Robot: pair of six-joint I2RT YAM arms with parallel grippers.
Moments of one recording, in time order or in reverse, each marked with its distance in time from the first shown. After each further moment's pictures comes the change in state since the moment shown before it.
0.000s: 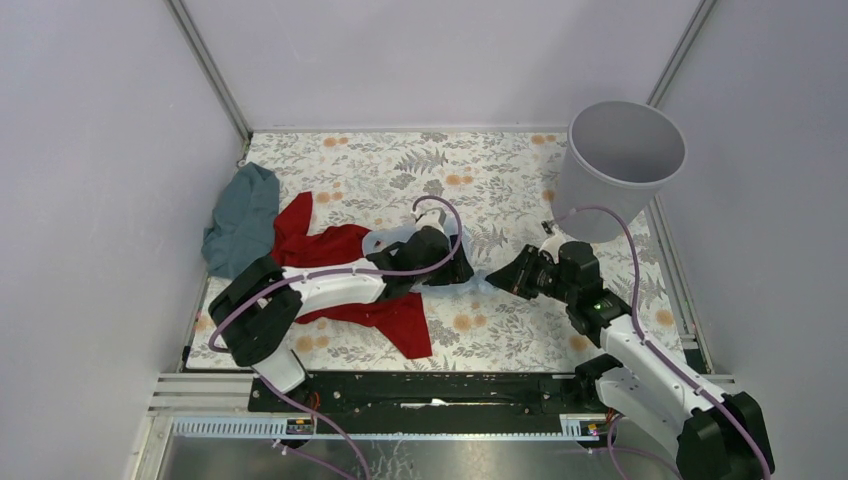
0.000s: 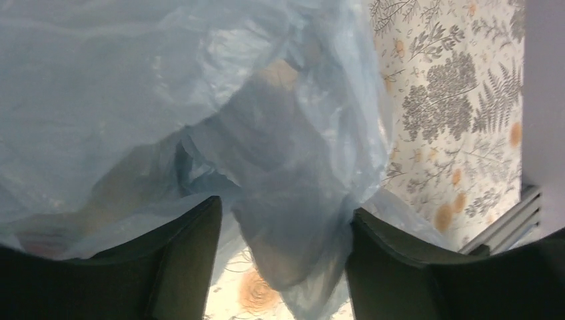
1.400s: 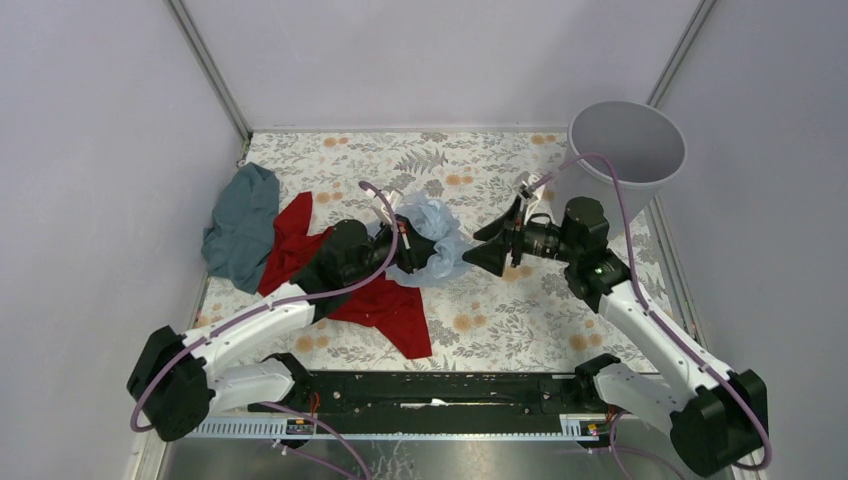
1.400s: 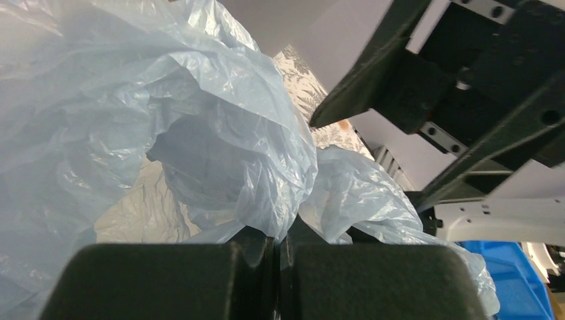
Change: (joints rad) left arm 0.170 -0.475 -0.224 0.286 0.394 0.221; right arm 0.010 0.116 0.326 0.083 -0.334 -0.529
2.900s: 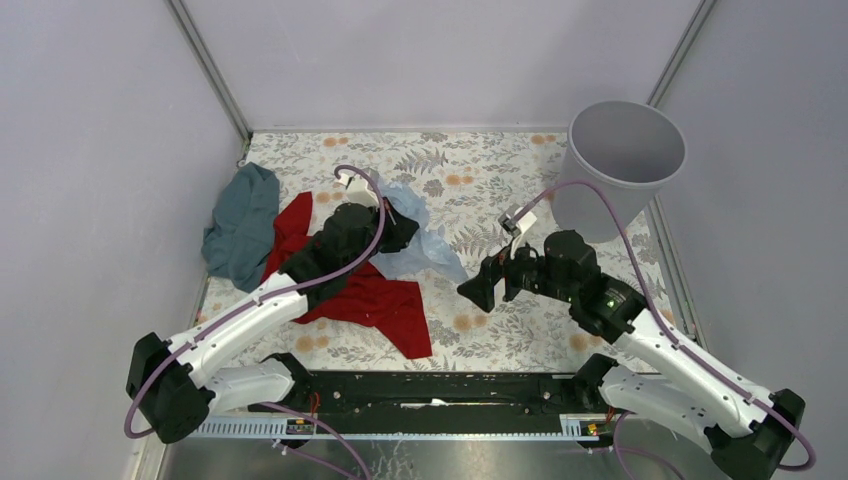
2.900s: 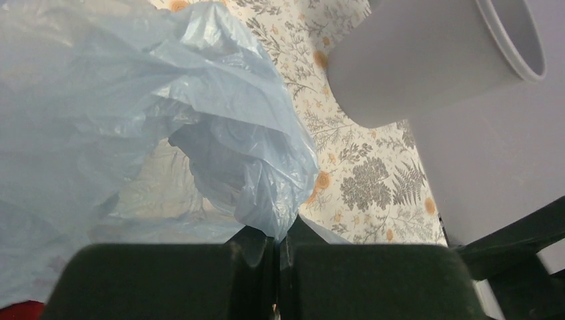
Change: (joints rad) left arm 0.018 -0.037 0.180 -0.394 -0.430 -0.065; right arm 0.347 -0.158 0.008 -0.383 0.494 -0.017
